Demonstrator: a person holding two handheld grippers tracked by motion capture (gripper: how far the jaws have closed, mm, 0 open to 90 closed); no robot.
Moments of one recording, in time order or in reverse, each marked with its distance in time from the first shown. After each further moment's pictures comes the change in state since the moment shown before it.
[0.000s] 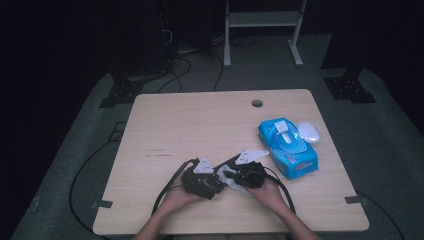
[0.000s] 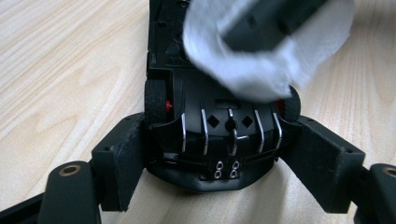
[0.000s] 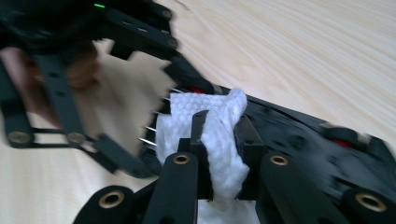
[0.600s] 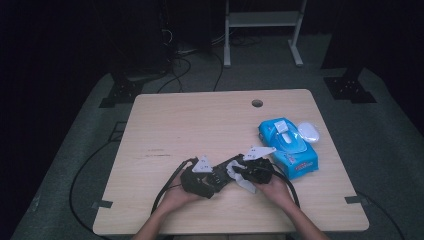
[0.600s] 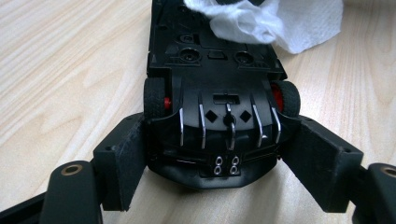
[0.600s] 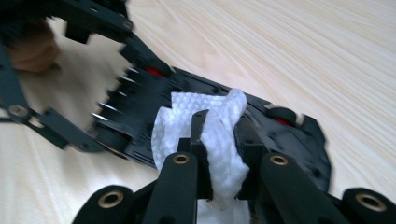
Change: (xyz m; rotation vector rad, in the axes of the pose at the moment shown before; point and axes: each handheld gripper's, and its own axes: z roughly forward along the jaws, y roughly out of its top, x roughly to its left) left arm 0.003 0.000 -0.003 -0.018 -0.006 -0.005; right arm -0.026 -0.009 -0.014 0.024 -0.097 0.007
